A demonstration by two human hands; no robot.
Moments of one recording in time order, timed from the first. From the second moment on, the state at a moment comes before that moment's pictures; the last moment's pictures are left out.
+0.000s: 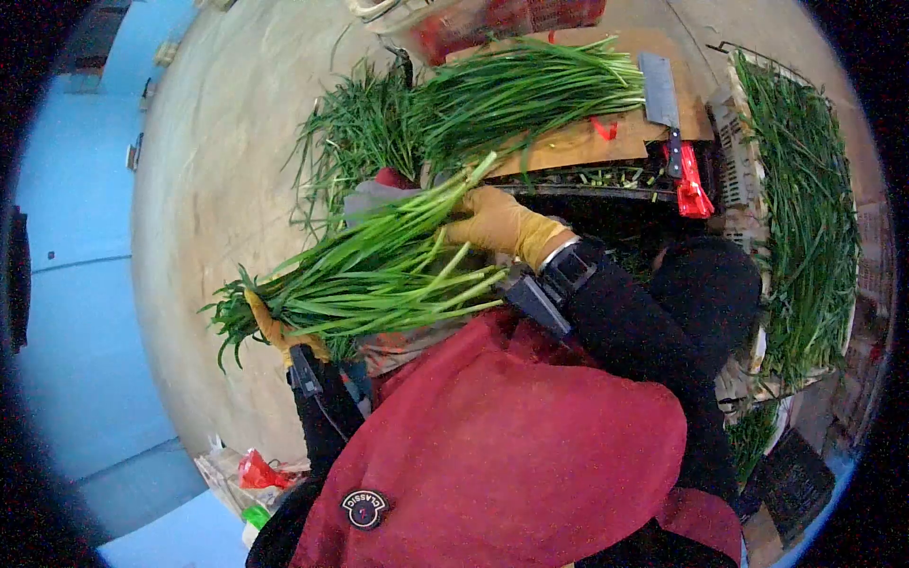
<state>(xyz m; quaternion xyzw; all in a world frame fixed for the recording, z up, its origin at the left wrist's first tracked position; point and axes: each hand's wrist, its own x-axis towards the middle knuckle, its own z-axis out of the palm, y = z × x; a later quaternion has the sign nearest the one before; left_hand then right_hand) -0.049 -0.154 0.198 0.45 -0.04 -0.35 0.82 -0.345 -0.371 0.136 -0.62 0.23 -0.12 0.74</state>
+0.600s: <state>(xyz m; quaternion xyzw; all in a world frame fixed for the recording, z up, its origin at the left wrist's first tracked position) -0.044 -0.157 0.175 0.51 0.01 -0.35 0.79 -0.382 -0.373 0.108 -0.88 0.28 -0.14 0.37</state>
